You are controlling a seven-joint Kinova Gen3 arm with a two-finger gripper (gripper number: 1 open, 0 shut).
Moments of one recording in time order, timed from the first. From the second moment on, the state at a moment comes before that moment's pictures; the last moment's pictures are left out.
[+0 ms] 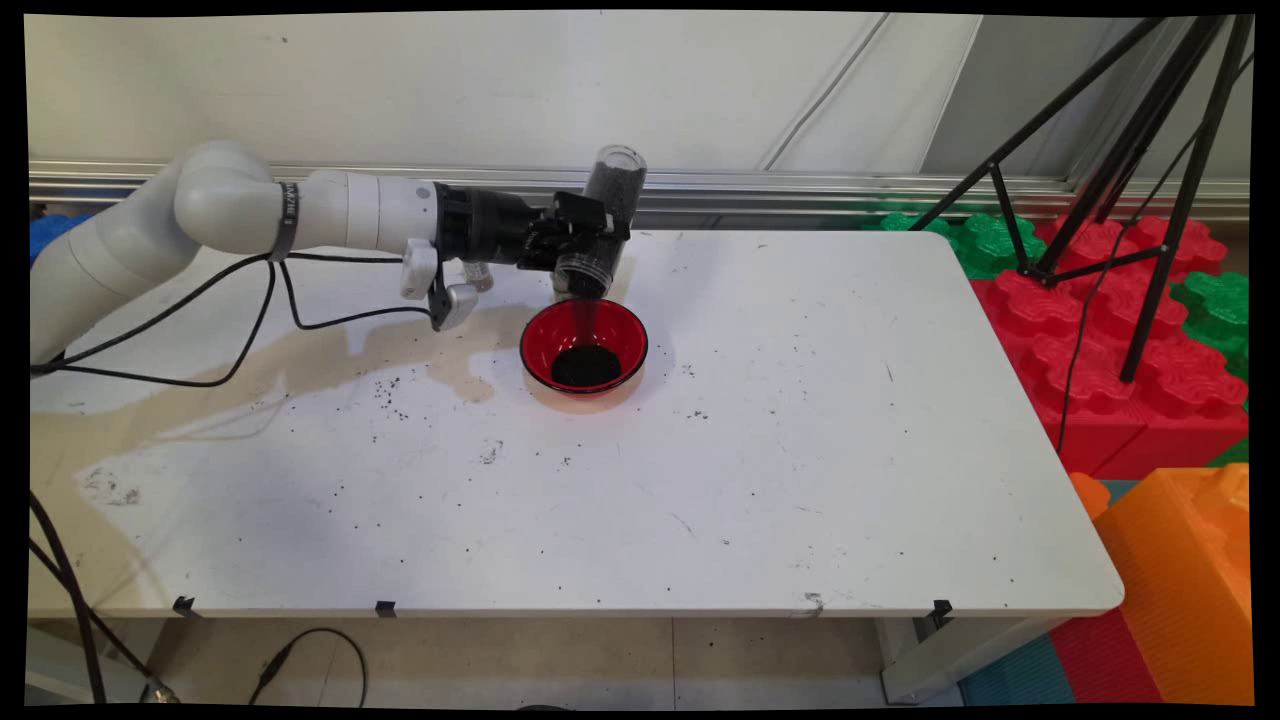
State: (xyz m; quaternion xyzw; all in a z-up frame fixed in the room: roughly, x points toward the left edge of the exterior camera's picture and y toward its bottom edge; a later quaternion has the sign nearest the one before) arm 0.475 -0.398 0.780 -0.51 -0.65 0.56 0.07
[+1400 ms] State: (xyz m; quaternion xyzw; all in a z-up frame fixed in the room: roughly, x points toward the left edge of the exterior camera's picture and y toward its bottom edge) arm 0.476 -0.411 0.804 -0.38 -0.72 0.55 0.19
